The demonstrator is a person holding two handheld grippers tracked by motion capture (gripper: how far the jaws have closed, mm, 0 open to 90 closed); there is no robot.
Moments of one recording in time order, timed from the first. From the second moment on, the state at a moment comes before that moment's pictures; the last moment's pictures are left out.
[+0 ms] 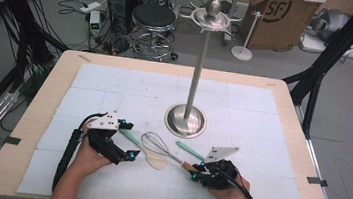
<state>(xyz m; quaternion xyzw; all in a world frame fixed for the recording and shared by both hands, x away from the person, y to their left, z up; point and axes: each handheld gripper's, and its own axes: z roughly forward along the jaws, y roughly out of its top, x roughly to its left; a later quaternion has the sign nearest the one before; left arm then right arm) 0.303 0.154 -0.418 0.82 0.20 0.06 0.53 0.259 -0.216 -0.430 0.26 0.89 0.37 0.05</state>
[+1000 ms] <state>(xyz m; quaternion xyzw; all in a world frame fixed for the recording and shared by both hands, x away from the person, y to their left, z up) 0.302 0.157 -0.416 0.81 0.21 0.07 0.54 0.236 -0.180 -0.434 0.09 0.92 0.37 0.03</state>
